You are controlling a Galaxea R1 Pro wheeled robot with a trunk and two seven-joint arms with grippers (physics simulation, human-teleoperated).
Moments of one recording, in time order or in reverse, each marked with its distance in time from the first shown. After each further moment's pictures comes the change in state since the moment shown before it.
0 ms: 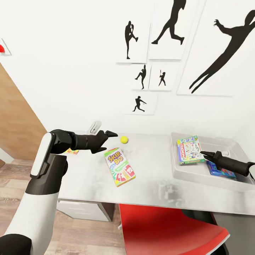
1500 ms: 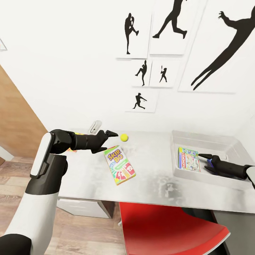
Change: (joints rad) left arm 0.000 0.001 0.000 -0.002 0.015 0.000 0.001; right arm -0.008 0.011 0.003 0.055 -0.007 -0.001 -0.126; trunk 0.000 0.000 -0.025
